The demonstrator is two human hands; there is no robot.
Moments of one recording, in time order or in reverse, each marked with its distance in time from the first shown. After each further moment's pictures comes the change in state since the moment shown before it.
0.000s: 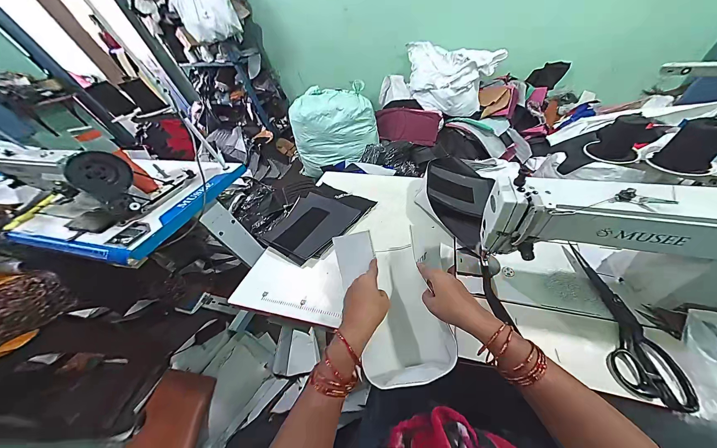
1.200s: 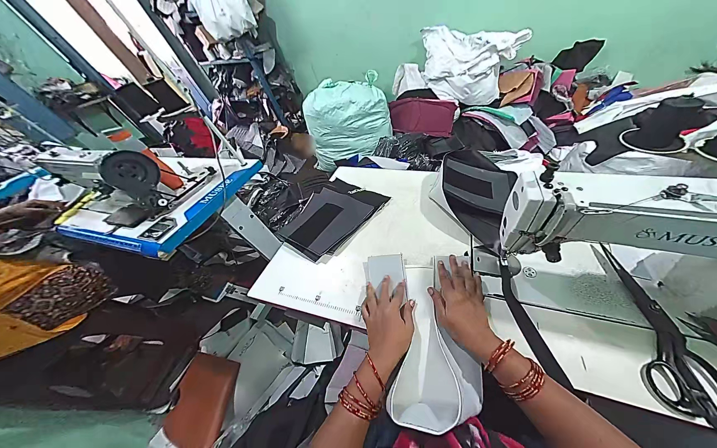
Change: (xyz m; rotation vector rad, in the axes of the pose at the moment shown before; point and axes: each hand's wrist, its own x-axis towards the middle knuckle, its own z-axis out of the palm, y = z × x) left_hand -0.009 -0.046 0.085 0.136 0.269 0.145; right_hand 0.016 0.060 0.084 -0.337 0.533 -0.074
